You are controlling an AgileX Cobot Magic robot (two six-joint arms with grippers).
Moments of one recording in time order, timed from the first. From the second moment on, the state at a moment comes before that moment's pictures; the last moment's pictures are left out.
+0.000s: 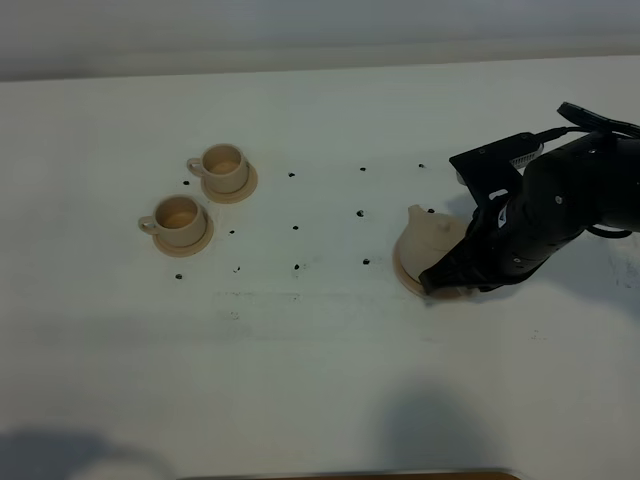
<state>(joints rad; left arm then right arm) 0.14 -0.01 -0.45 -0.06 1.06 0.17 0.42 1.78 -0.98 0.00 0.57 0.03</state>
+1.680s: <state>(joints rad) 0.14 -0.01 -0.45 -0.06 1.06 0.17 0.54 1.84 -1.32 0.01 0.68 -0.29</state>
